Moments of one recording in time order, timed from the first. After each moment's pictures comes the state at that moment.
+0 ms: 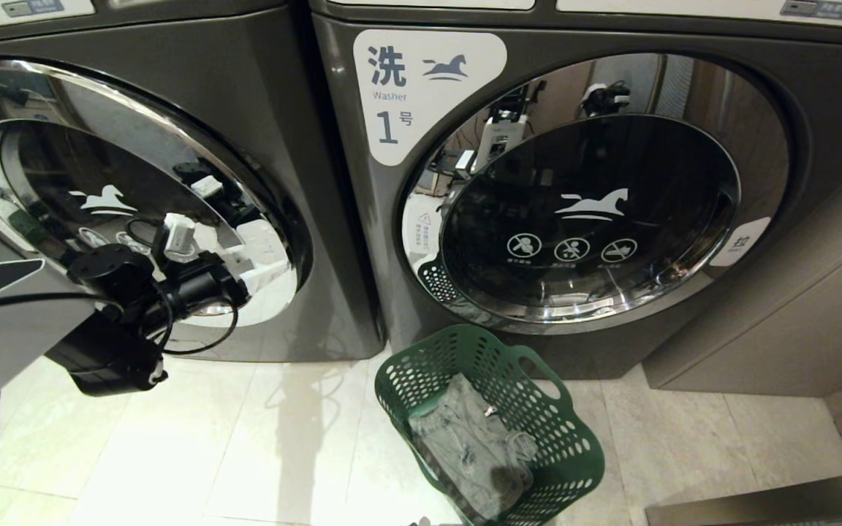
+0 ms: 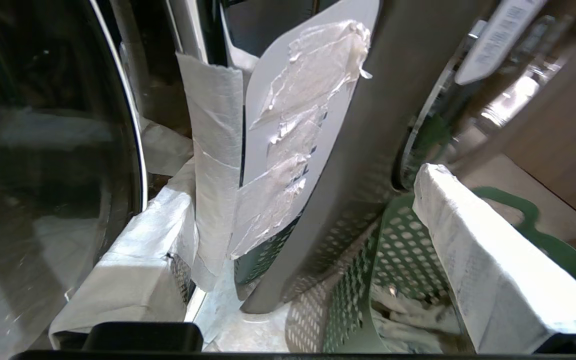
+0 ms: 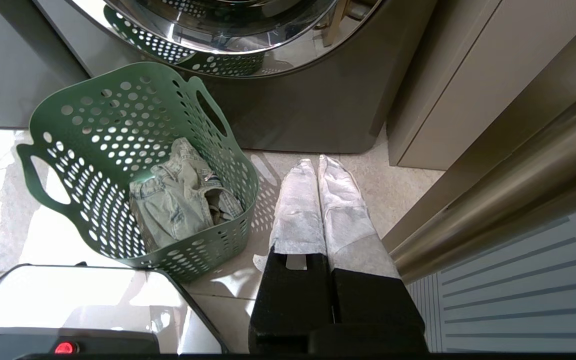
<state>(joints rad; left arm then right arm) 0.05 2.32 -1.15 -1.46 -0.96 -0.19 0.00 0.00 0.00 0.00 0.02 -0.01</state>
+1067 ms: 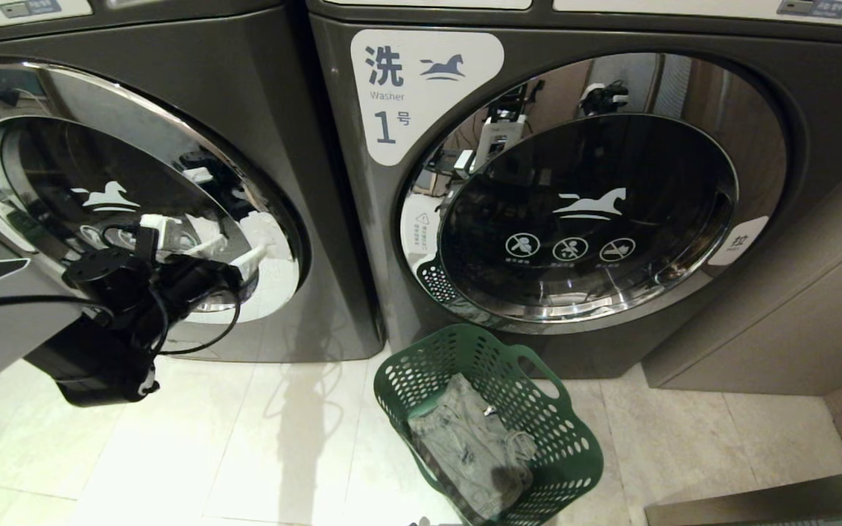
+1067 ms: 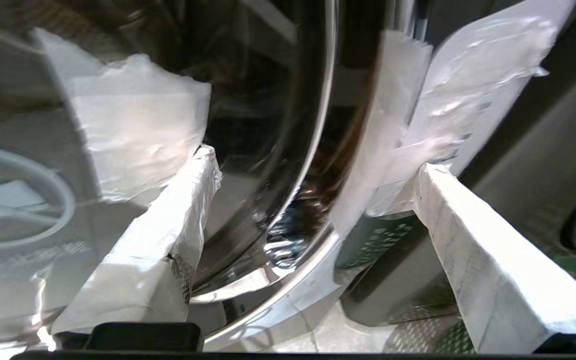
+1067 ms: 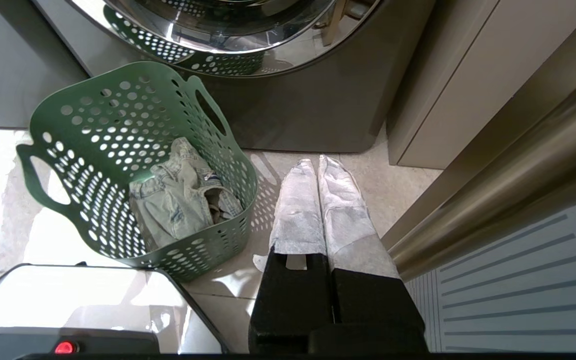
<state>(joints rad) 0.07 2.25 -1.05 -1.44 -0.46 -0.07 0.00 0.00 0.00 0.00 0.02 -0.01</state>
